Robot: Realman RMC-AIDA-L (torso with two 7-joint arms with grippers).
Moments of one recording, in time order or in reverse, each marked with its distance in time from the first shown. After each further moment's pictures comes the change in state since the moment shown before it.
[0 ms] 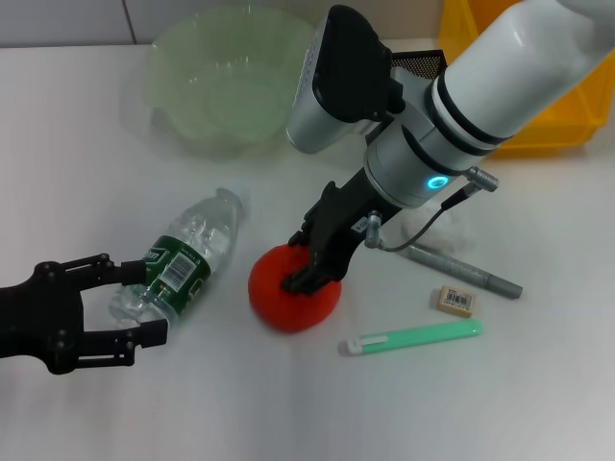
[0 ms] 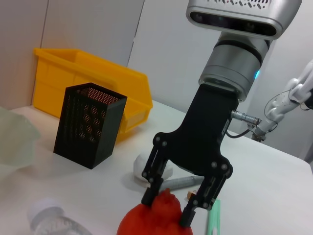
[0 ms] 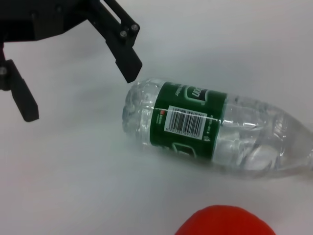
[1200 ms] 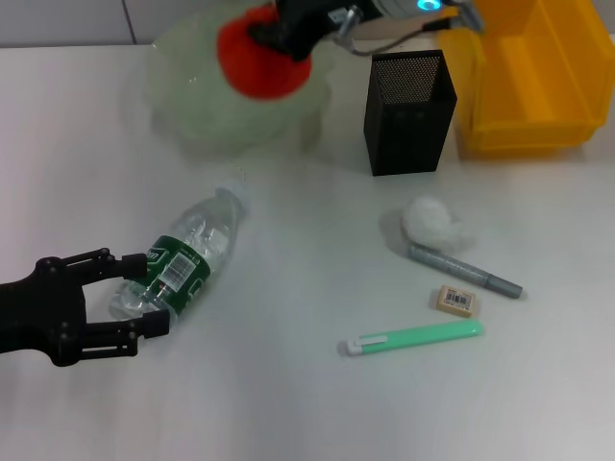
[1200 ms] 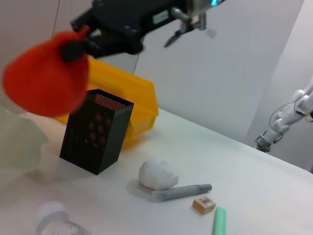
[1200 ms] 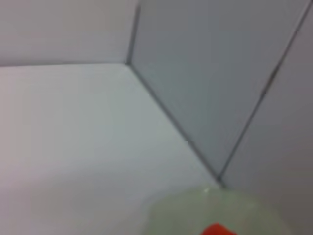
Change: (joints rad) left arm -0.009 0.000 -0.020 -0.039 -0.007 -0.016 0.003; right arm 0.017 -0.004 0.218 -0.102 -0.055 0.353 -0.051
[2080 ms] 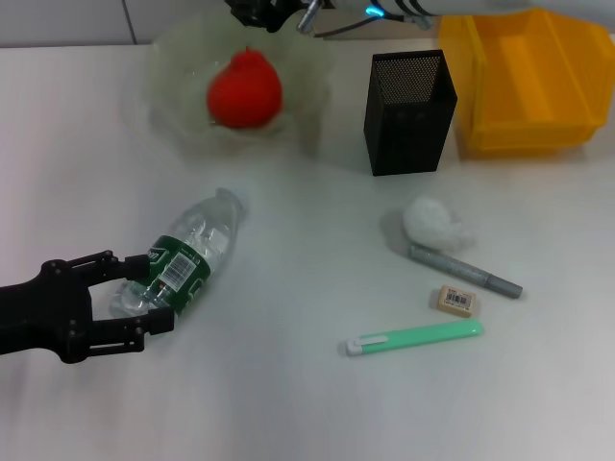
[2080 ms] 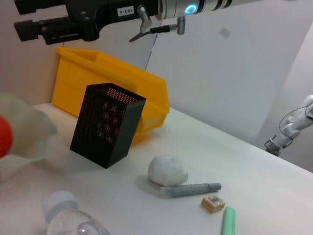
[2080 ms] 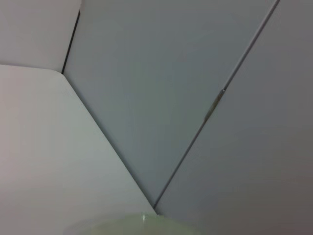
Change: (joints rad) left arm -0.001 -0.006 -0.001 -0.028 0.005 -0.040 -0.011; right arm 0.066 0.006 -0.225 0.237 0.054 0.502 -0.018
